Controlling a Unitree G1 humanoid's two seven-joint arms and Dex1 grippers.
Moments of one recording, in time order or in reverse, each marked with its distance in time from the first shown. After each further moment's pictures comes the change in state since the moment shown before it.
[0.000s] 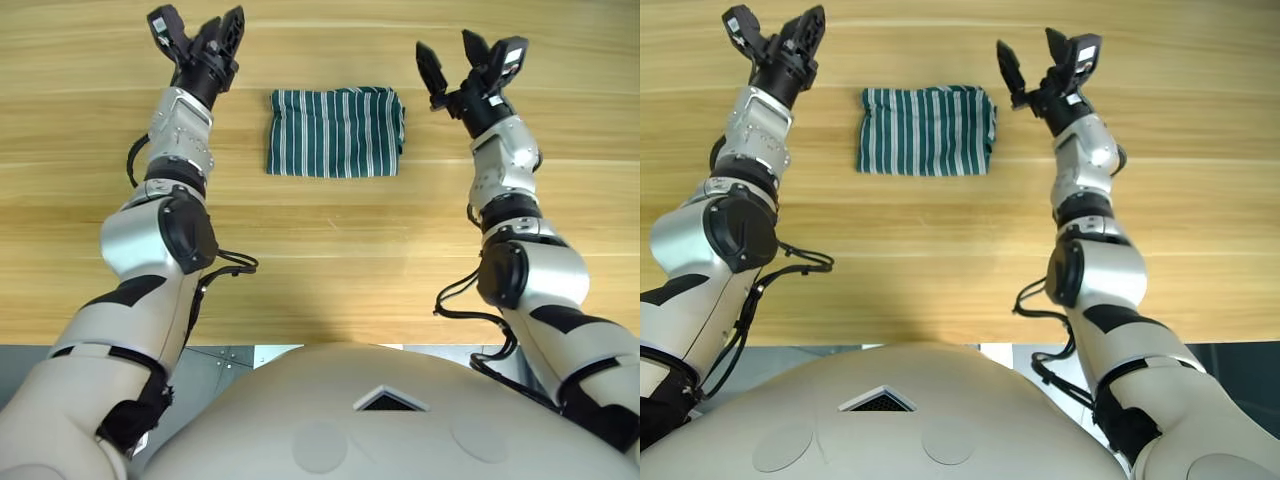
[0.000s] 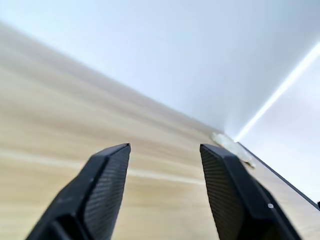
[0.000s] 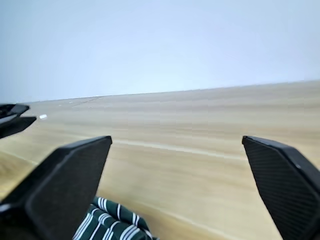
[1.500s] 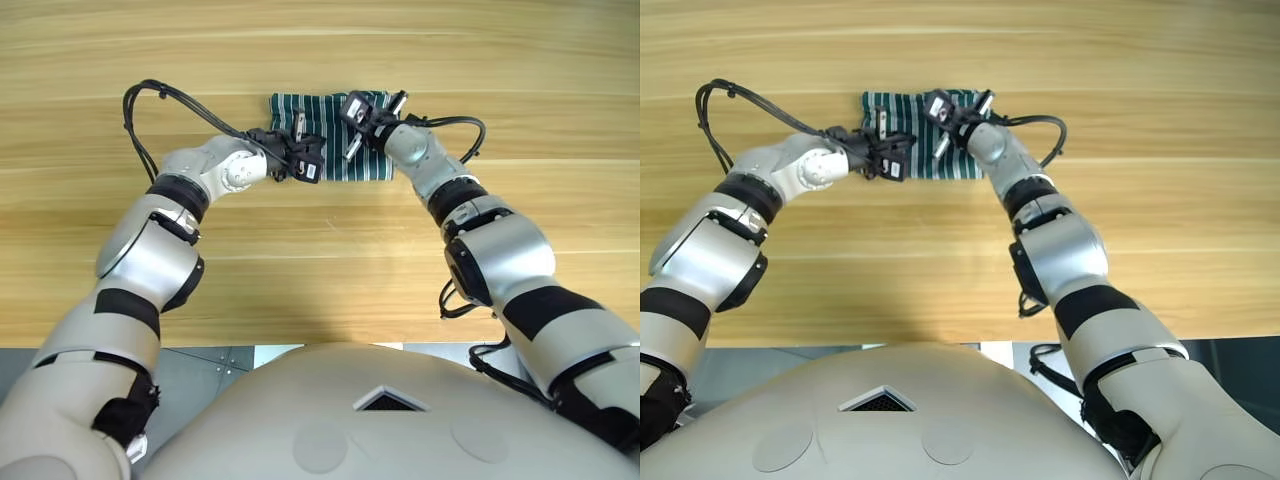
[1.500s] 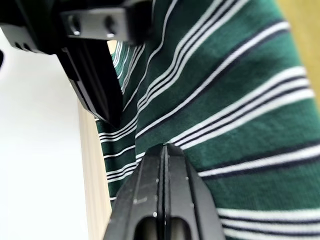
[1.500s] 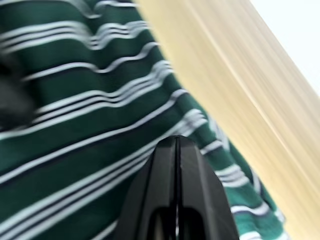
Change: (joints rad) left arm 0.094 0.163 -1.216 -0.146 1.111 -0.433 0.690; right arm -0.176 0.118 0.371 0.264 -0.479 0.269 -0.420
